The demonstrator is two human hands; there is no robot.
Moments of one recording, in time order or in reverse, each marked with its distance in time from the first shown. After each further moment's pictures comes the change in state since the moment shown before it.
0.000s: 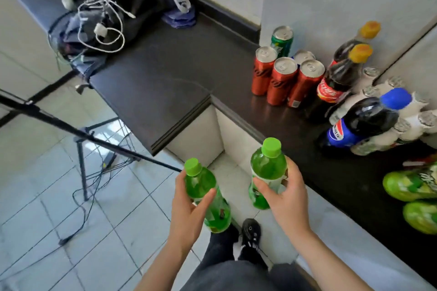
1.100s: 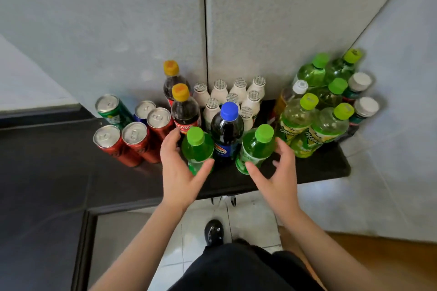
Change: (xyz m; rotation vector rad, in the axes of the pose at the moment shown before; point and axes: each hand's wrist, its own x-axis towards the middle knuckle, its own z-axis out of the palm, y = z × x) left_hand 0.171 0.090 0.189 0.072 -0.700 0.791; right_hand 0.028 0.017 -0.081 -0.176 0.887 0.305
